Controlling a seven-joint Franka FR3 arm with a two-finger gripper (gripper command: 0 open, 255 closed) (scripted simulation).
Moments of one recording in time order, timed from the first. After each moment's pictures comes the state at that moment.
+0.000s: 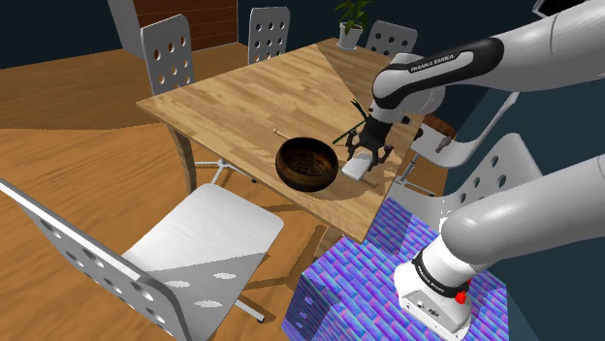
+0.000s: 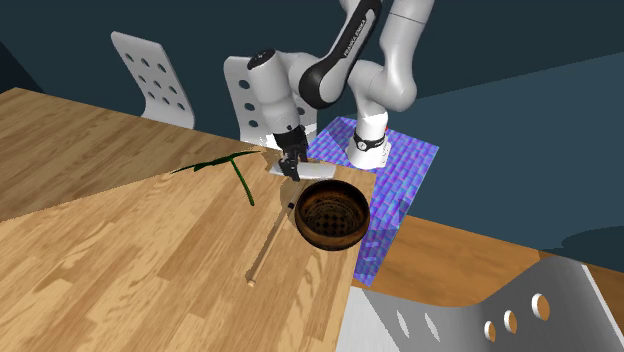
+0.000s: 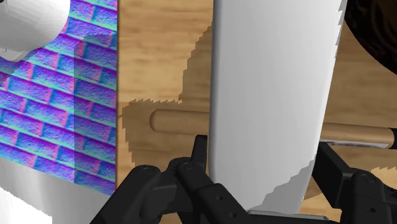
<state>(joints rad) -0.30 -0.34 -0.02 -2.65 0.23 2.16 0.86</state>
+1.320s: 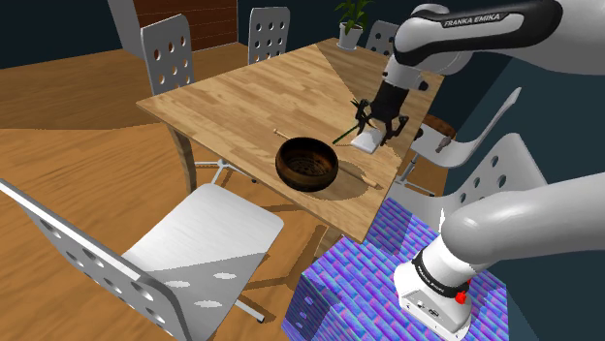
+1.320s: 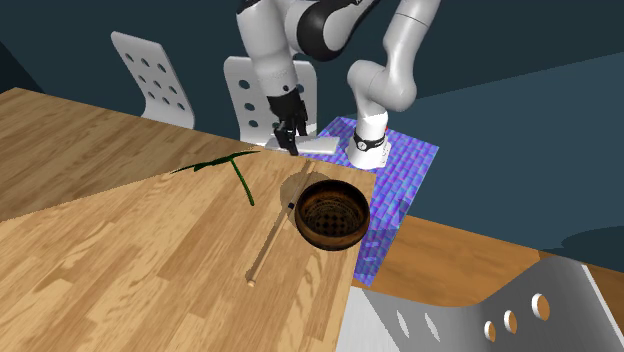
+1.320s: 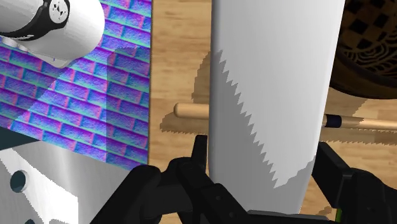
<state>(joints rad) -0.31 -0.48 -0.02 -2.48 0.19 1.86 0.92</state>
